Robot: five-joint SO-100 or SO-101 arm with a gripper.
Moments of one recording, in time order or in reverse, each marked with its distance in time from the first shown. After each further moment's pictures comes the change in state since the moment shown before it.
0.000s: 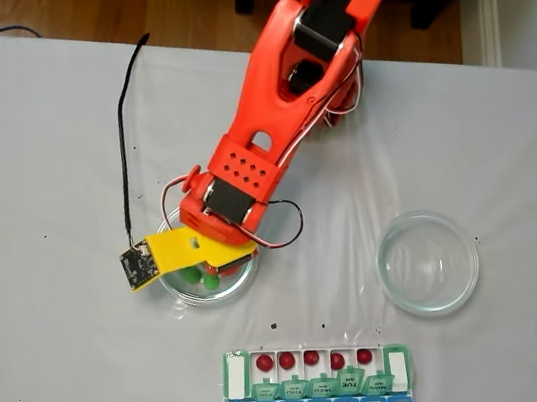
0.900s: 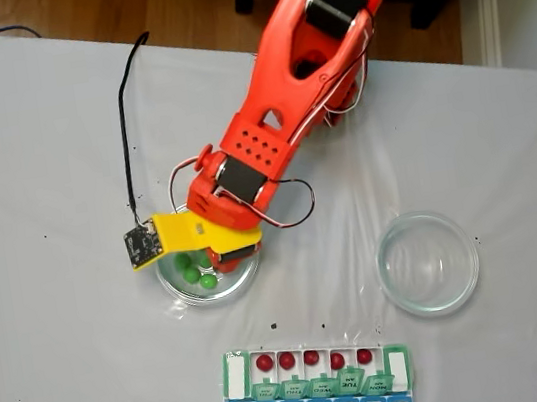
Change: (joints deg) arm 0.0 9.3 9.7 -7.6 4.4
